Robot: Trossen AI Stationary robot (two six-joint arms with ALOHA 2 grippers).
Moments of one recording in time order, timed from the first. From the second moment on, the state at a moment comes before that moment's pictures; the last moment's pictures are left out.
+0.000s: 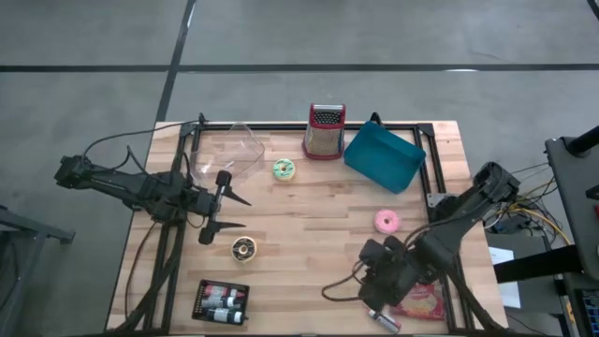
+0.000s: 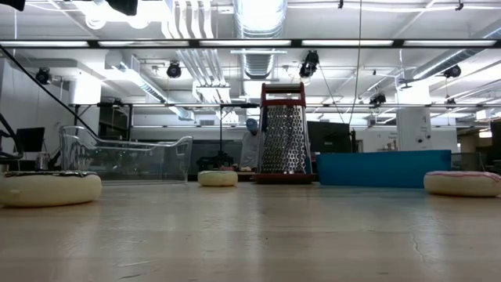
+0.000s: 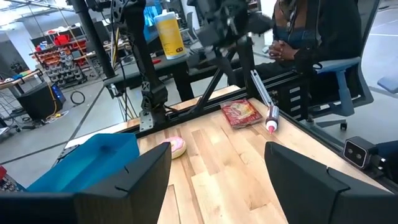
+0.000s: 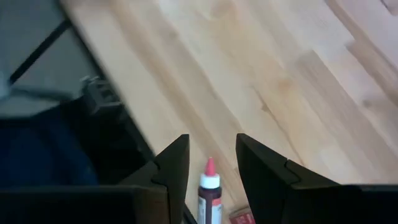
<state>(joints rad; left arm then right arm) -0.23 0.69 0.55 0.01 0.00 0.26 0.71 1.62 1.52 -1.07 0.21 1.36</state>
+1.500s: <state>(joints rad) -0.23 0.69 0.55 0.01 0.00 0.25 0.90 1.95 1.51 -0.91 -0.08 1.68</state>
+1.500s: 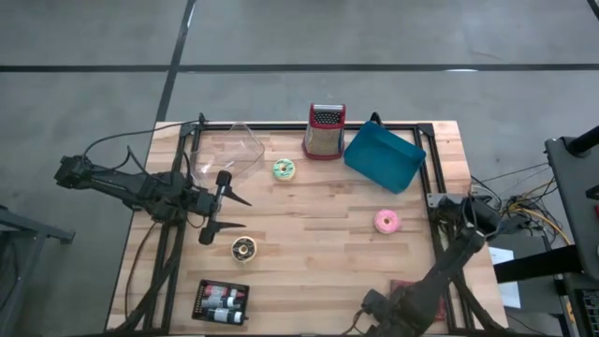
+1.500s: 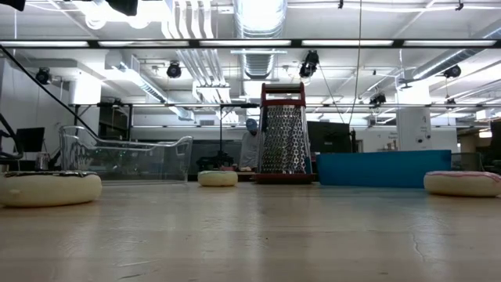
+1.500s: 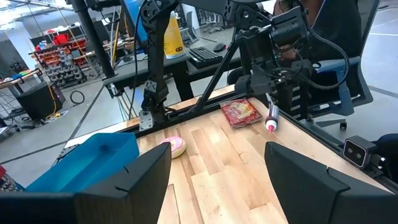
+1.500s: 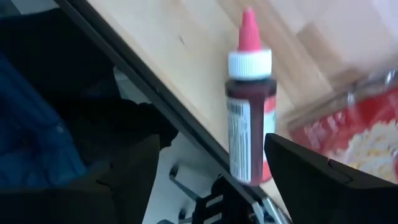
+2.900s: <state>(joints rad) -0.23 0.70 0.55 0.00 0.00 0.25 0.92 2.06 1.50 -0.98 0.03 1.66</state>
